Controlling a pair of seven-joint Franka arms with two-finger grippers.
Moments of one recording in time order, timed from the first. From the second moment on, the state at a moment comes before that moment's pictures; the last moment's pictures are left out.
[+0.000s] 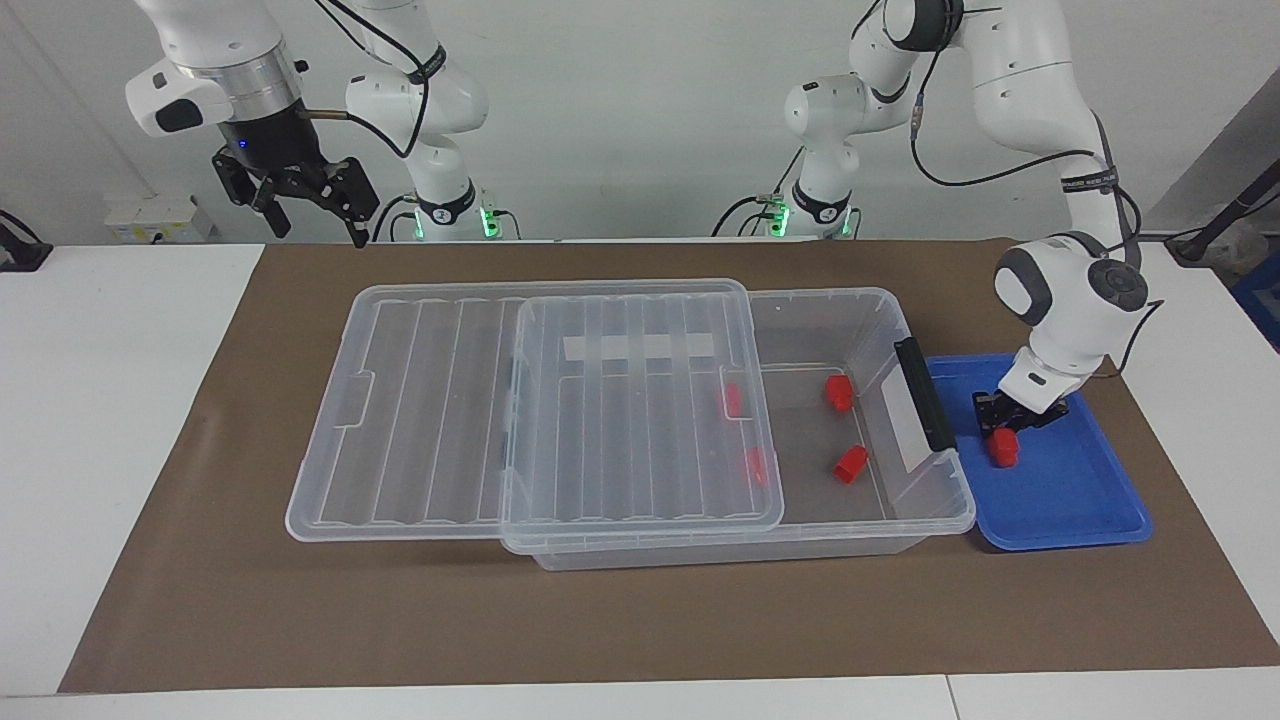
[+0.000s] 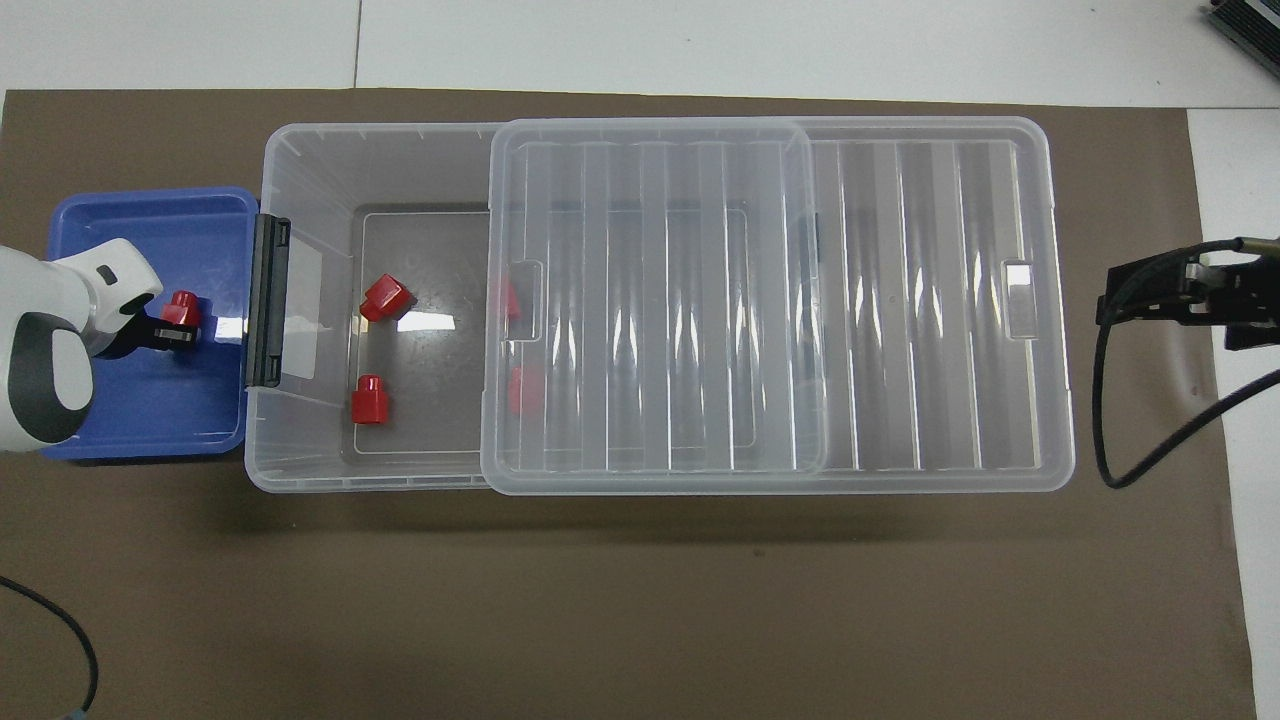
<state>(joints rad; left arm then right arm) 0.11 0.33 0.06 -2.00 0.03 2.39 0.34 0.01 -0.01 0.05 -1.45 -0.02 1.47 0.27</state>
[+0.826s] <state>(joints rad) 0.11 0.31 0.06 -1.85 0.03 2.13 0.34 0.01 0.01 0.06 -1.47 -0.02 1.47 0.24</state>
